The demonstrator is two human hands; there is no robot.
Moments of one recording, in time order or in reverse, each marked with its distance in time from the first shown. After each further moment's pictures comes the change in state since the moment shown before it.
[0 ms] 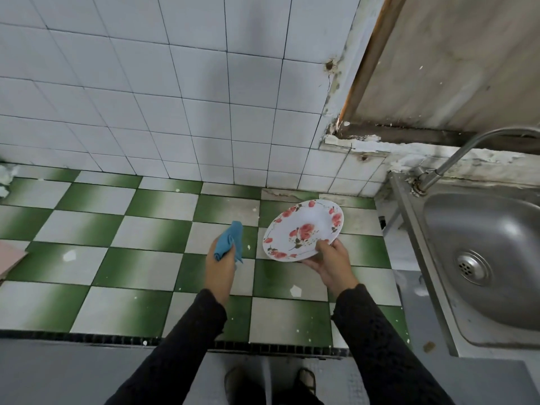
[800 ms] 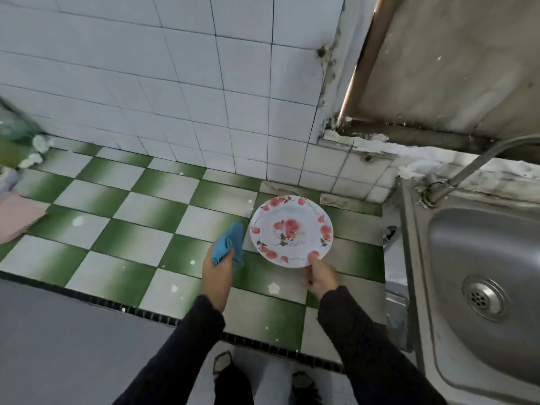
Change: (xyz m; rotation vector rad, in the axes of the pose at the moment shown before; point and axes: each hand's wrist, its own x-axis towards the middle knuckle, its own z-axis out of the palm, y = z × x) left_hand -0.047 -0.025 0.078 -0.024 0.219 0.032; right_hand 0.050 0.010 -0.062 -0.236 0.083 0.271
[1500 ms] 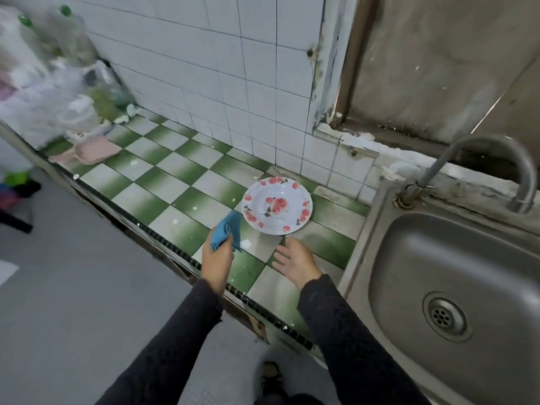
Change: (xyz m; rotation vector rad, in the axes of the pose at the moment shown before) left_hand -0.165 -0.038 0.108 -0.043 0.402 0.069; right_hand -0.064 -0.021 -0.112 -0.146 -0.495 0.080
